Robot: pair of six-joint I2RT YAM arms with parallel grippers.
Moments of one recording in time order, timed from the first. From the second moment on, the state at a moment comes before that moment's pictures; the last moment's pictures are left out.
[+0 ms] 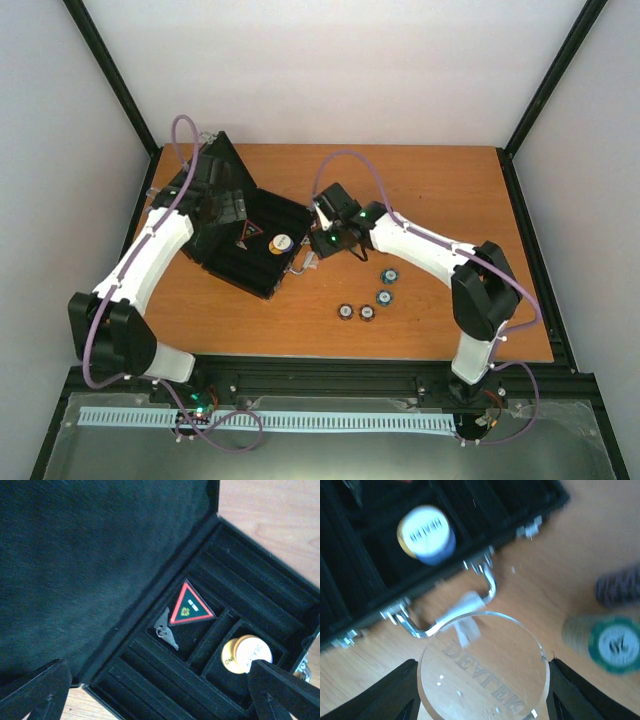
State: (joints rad) left arm -0.23 1.44 1.29 -0.85 -0.21 -0.42; right arm 0.77 1.77 1.37 -0.66 0.01 0.18
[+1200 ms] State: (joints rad) left arm -0.21 1.18 1.34 -0.94 -0.34 -0.50; right arm 0.79 2.57 2.39 -0.70 -0.42 0.14
